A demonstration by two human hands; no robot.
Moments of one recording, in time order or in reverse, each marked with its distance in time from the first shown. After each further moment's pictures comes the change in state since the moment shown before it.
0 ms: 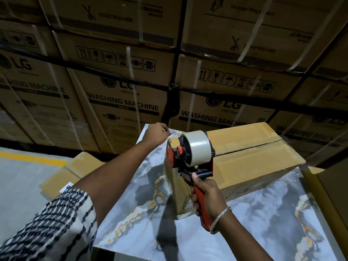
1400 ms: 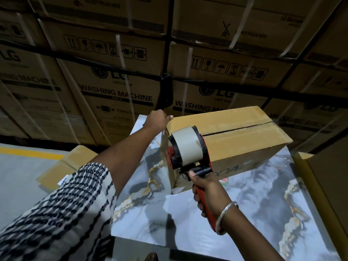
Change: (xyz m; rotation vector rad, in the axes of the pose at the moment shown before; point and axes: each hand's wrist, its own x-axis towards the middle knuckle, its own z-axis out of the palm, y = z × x) left_hand 0.020 0.019 0.032 0.102 0.027 0.006; right_hand -0.046 -0.006 -0.025 -0.151 0.070 0.185
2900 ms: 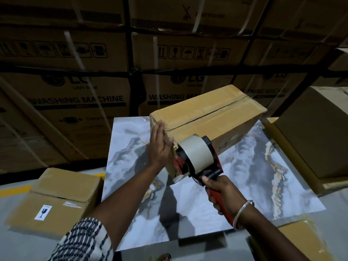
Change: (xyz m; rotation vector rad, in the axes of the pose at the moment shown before) left_hand -0.086 -0.040 0.087 -0.548 0.084 0.528; right_hand -0.011 0.044 0.009 0.085 0.160 -0.073
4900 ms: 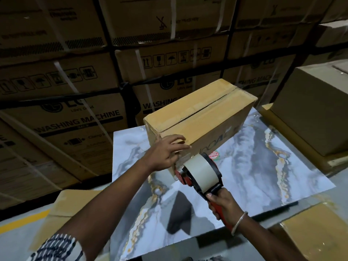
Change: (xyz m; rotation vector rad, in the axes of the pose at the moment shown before) left_hand 0.021 0.069 -0.039 0.489 -0.701 0.500; right_hand 0.029 0.100 -0.007 0.324 -0.035 -0.208
